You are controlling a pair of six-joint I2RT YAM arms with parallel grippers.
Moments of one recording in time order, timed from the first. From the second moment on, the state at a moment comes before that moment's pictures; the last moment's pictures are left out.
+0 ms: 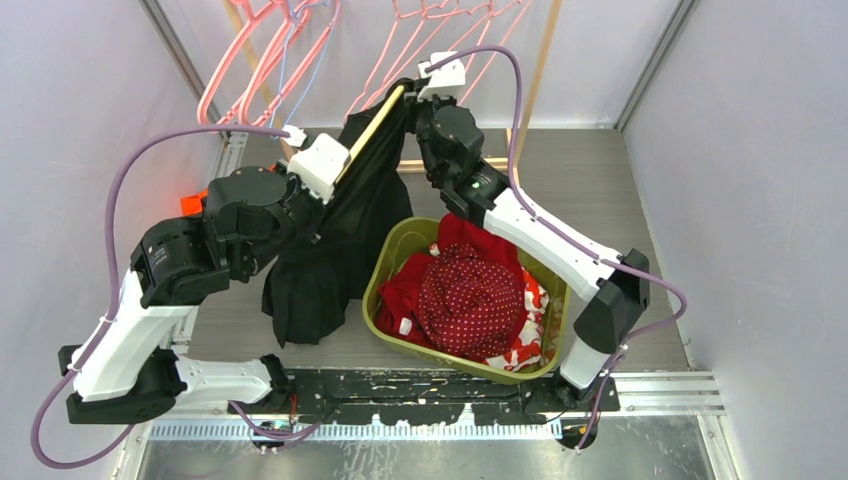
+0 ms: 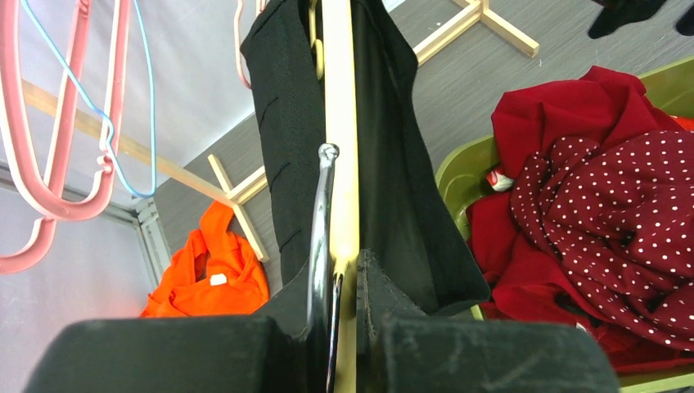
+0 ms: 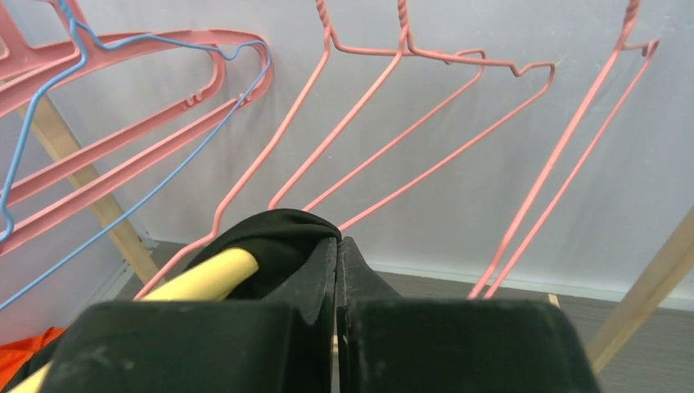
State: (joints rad) left arm -1.03 1.14 1.85 -1.07 -0.56 0.13; right arm 0.80 1.67 1.67 0.25 0.63 -0.05
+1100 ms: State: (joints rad) left arm -1.03 1.30 2.06 -0.85 -0.60 0.27; right arm 0.88 1.41 1.53 -0.13 0.29 0.22
